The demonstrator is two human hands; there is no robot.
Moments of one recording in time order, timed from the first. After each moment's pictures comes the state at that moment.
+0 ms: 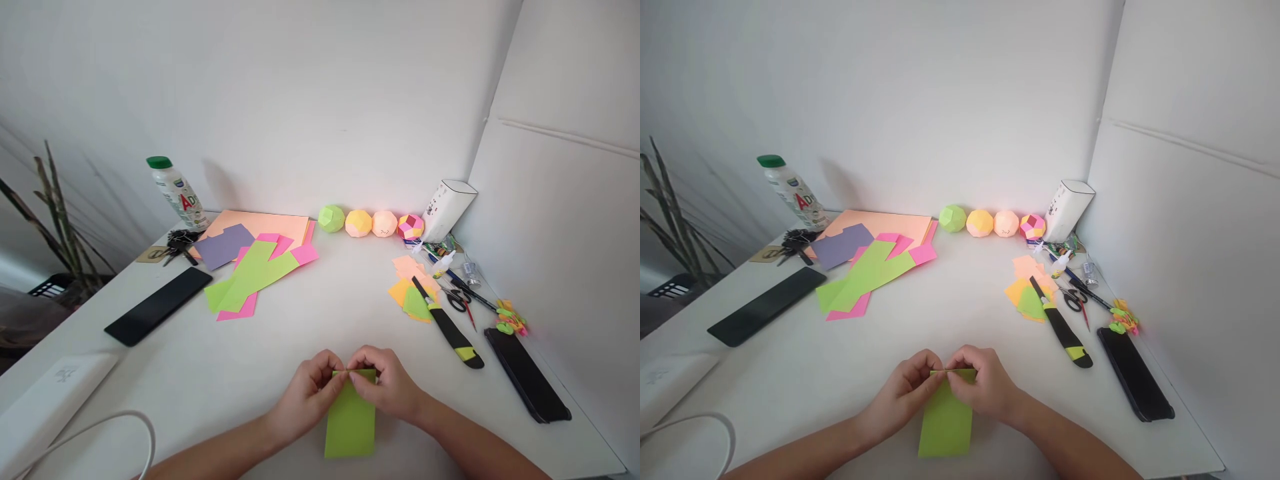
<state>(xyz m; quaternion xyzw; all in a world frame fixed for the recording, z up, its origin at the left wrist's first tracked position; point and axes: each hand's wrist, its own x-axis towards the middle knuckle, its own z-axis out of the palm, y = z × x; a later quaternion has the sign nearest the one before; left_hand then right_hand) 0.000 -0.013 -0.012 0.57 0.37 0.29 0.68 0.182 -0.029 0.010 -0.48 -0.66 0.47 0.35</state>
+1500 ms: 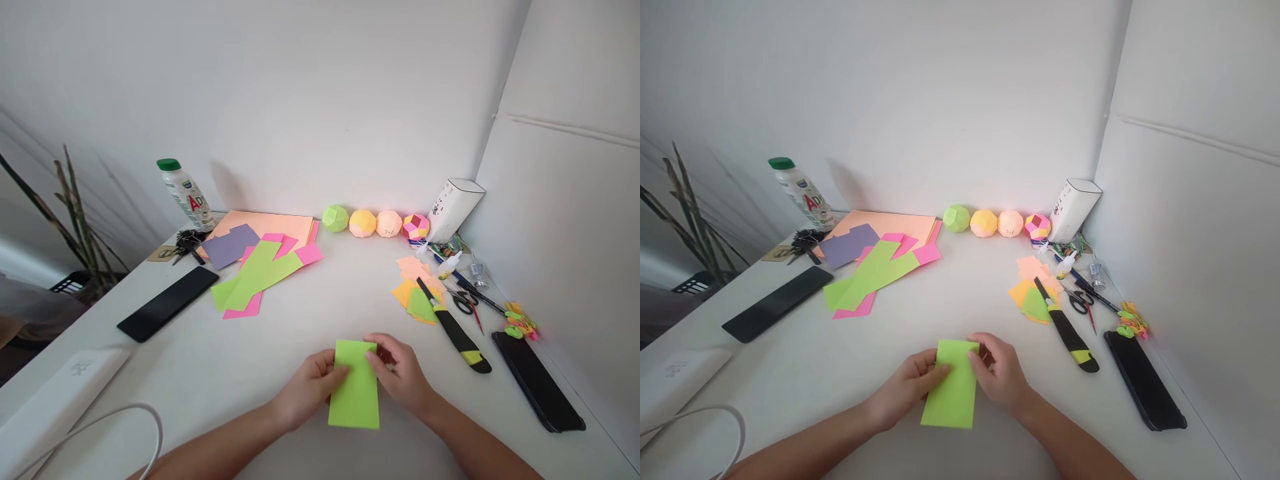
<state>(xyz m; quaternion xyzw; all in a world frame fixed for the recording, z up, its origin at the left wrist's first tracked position) 0.004 -0.002 -0.003 0.43 0.36 0.23 0.80 0.201 -0.024 -0.001 -0.51 -0.68 0.35 0.39</state>
